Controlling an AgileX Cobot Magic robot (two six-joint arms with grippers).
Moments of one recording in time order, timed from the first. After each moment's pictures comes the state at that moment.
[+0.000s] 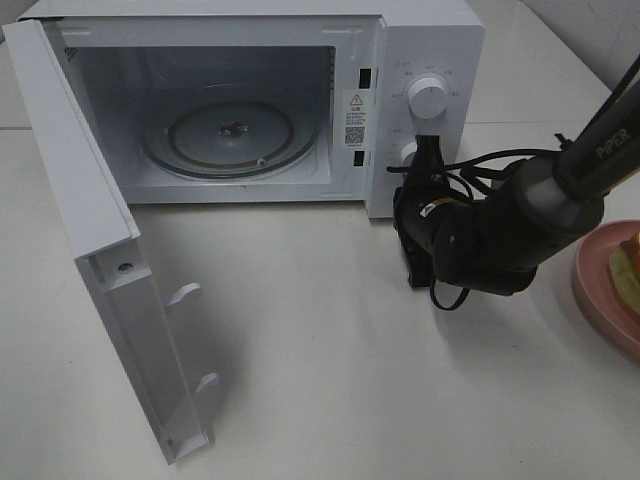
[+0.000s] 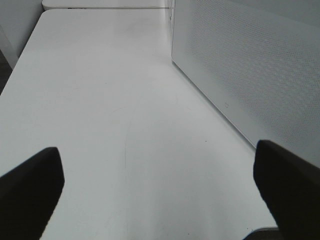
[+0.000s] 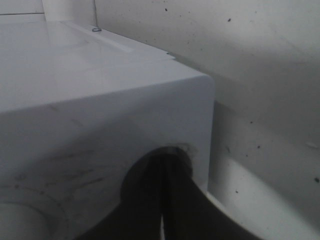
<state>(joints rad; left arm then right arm) 0.00 0.00 -0.51 -0.04 1.07 0.03 0.51 2.15 -0.91 0.60 -0.82 1.35</state>
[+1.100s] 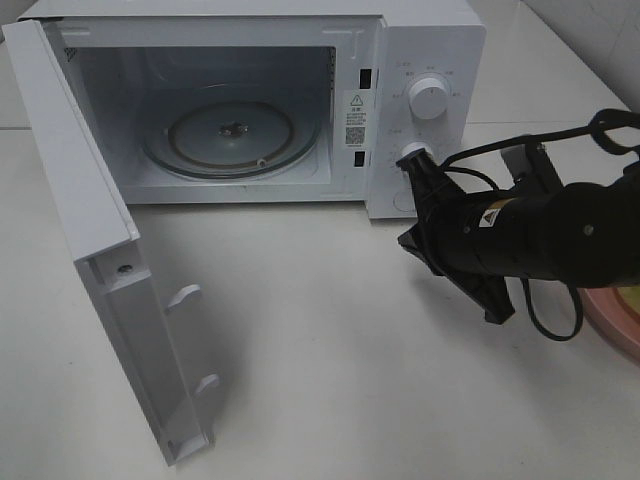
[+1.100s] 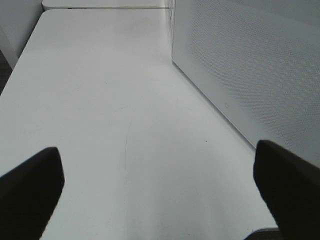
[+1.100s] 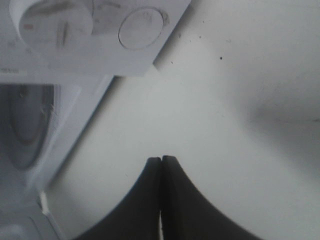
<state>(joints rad) 0.00 0.00 -0.51 -0.04 1.07 0.03 0.54 1.71 -0.62 0.36 -0.34 0.95</state>
